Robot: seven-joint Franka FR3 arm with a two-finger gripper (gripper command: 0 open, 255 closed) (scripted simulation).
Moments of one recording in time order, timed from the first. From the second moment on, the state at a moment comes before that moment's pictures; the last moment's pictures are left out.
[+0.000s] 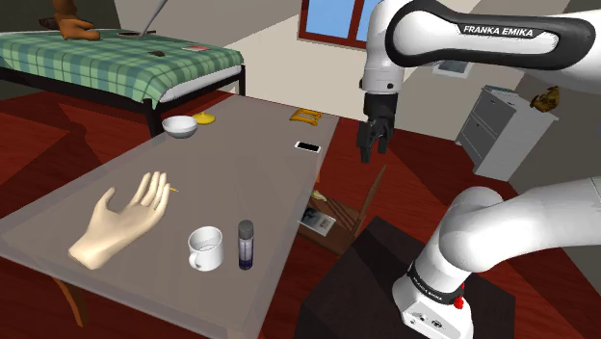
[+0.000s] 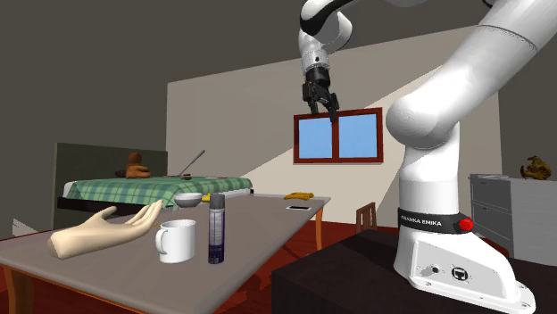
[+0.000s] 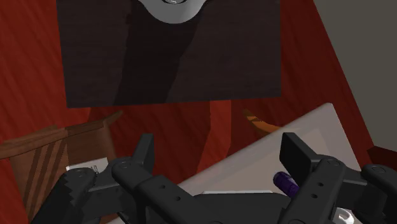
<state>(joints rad) -0.02 -0.75 0.01 -2.41 0.07 1.43 0.04</state>
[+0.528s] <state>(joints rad) 0.02 -0.67 0.11 -2.49 0.14 1.65 0.13</state>
